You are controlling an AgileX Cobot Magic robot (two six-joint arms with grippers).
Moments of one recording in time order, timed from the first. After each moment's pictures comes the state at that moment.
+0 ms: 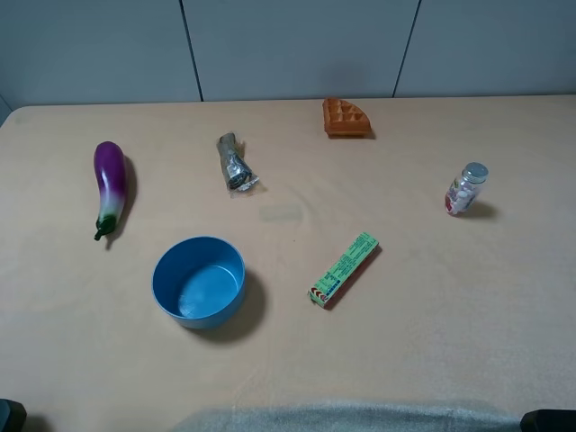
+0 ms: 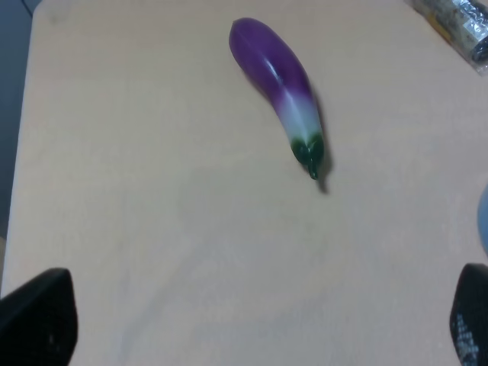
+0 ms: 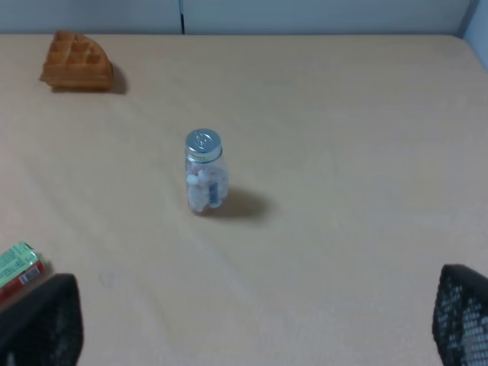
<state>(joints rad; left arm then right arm) -0.08 0.00 -0.49 0.07 1.06 0.07 0.01 -0.01 -0.49 -0.02 1.03 -0.02</state>
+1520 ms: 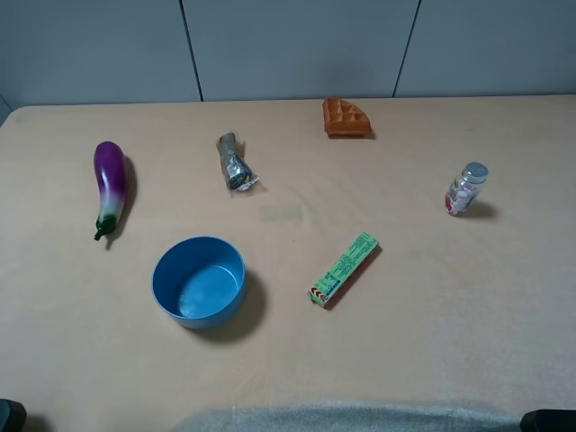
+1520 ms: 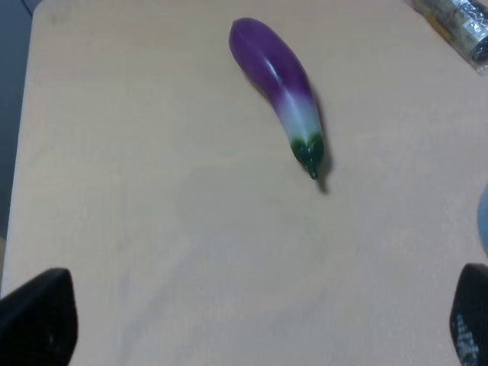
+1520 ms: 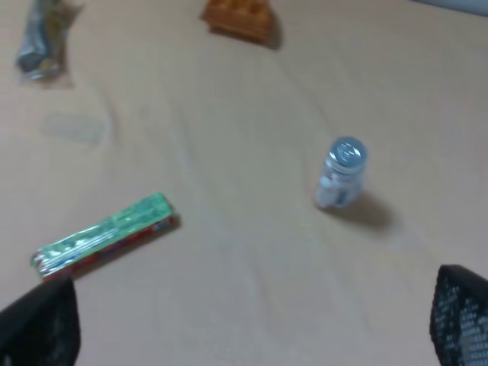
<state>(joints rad) -0.08 0.00 -0.49 0.07 1.06 0.07 0.15 0.56 -0.81 0.20 1.07 -0.27</state>
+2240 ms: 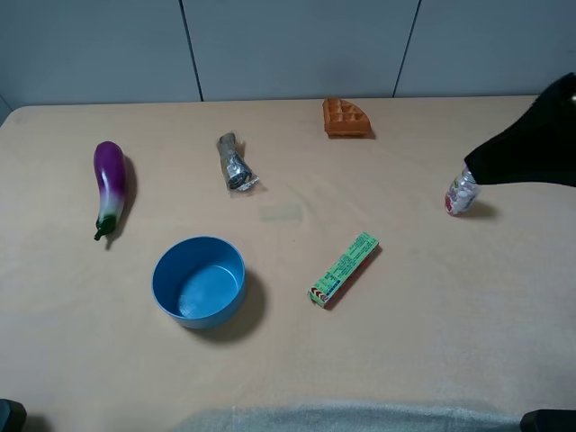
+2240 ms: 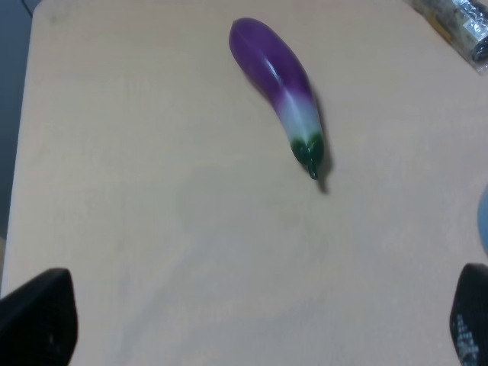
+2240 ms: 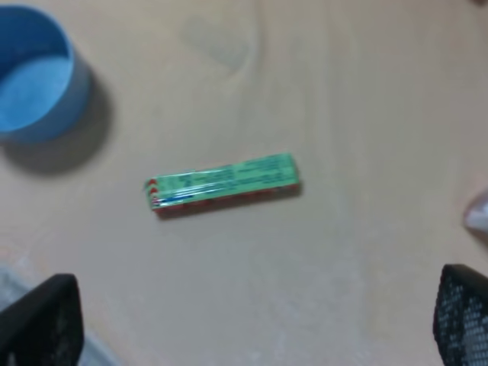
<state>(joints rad) -0.08 0.00 -0.49 0.07 1.06 0.07 0.53 0.99 -0.97 0.16 1.07 -0.20</state>
